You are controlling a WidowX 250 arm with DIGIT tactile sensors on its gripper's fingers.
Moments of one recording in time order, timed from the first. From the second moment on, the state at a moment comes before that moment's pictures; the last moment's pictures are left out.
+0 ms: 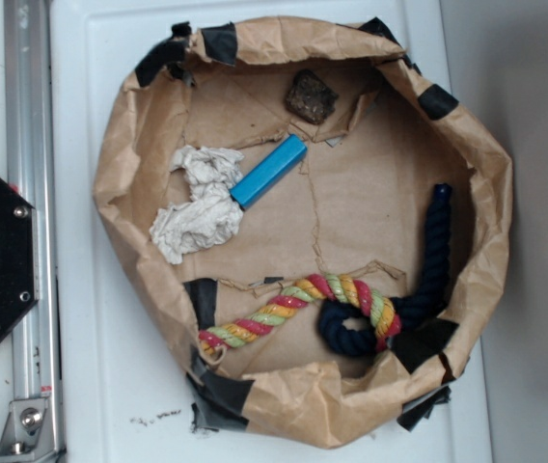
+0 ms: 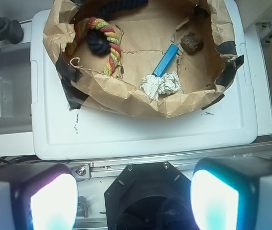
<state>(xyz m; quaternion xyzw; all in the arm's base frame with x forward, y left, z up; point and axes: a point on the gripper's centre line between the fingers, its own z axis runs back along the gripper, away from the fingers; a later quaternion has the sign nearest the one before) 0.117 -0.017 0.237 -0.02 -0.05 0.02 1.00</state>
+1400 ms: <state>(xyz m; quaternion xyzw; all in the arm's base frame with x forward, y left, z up) 0.257 0.040 0.057 -0.05 0.02 0.25 0.97</state>
